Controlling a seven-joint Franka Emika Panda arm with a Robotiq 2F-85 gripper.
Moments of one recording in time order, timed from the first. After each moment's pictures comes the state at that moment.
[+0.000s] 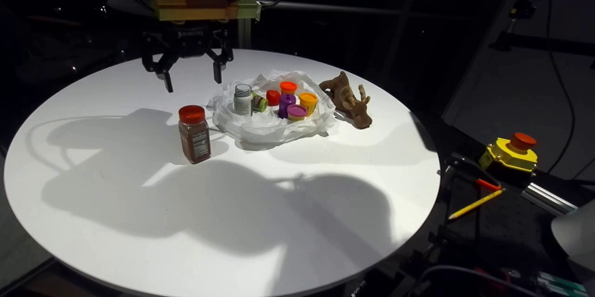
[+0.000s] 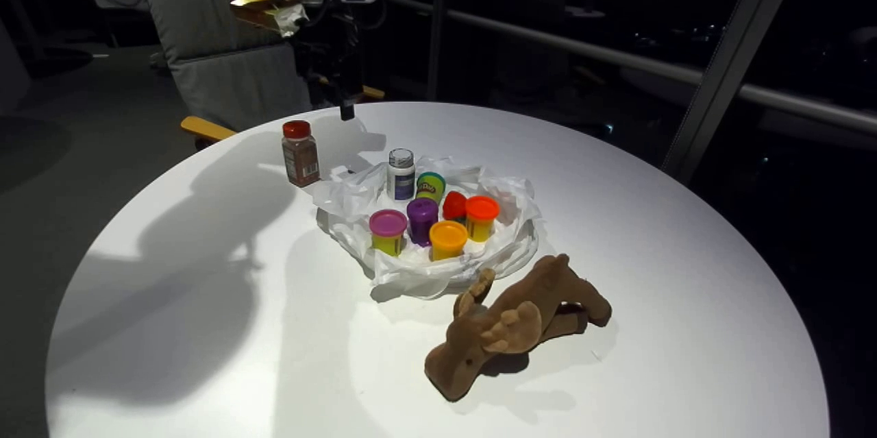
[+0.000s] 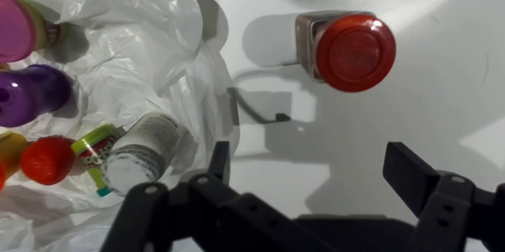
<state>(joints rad) 0.31 0.72 -0.02 -1.48 -0.07 2.24 0.61</state>
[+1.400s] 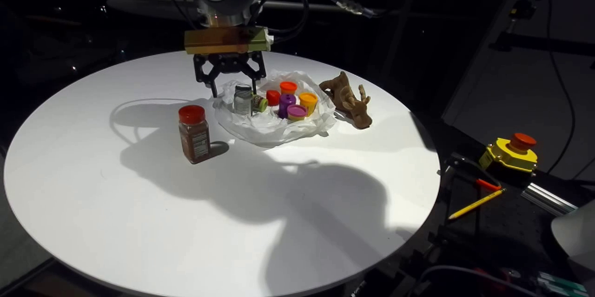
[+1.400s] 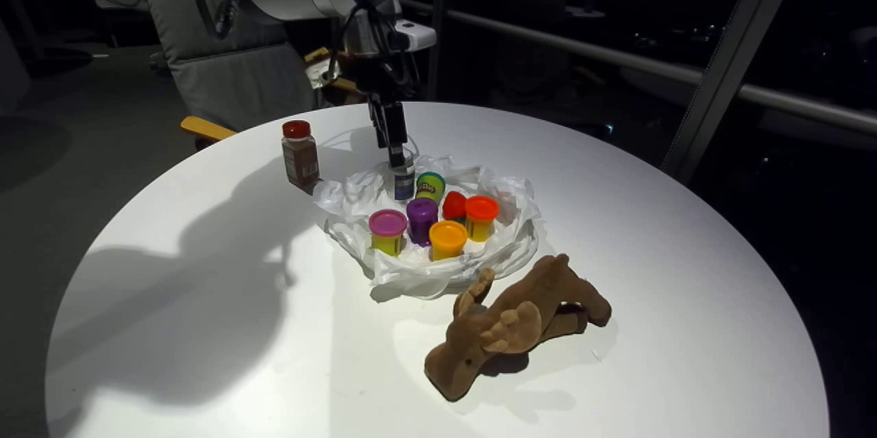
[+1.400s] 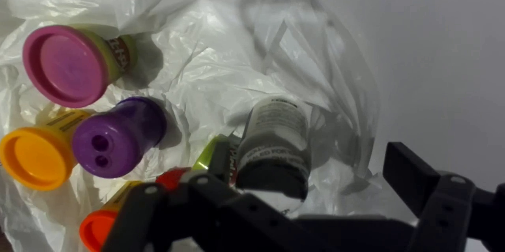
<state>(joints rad) 0.28 0.82 -0.13 -1.47 -0.12 2.27 1.01</state>
